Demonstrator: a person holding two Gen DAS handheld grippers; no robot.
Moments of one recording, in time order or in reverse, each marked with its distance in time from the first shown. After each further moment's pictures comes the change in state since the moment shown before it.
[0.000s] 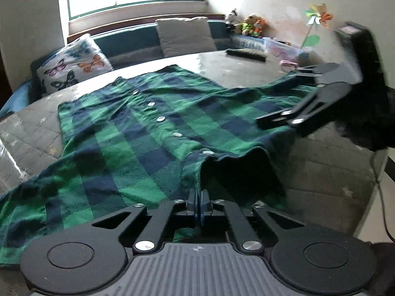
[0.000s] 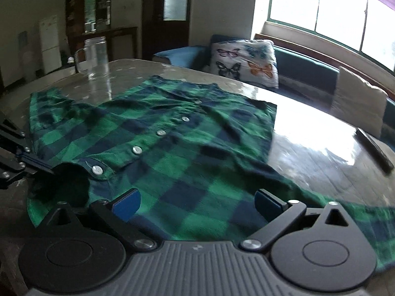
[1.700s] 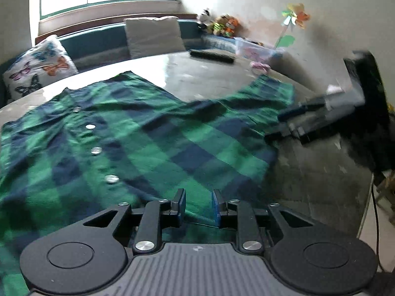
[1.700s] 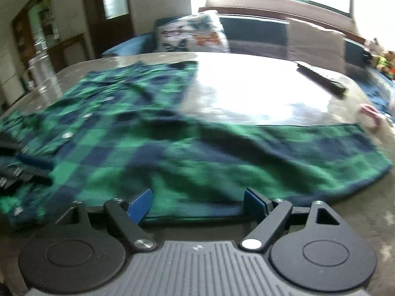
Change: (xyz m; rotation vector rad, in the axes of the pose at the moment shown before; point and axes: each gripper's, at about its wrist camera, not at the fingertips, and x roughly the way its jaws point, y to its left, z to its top) left arm 0.080 -0.038 0.052 0.013 0.016 -0.164; right arm -0.032 -0.114 -0.068 0.316 0.095 -0.137
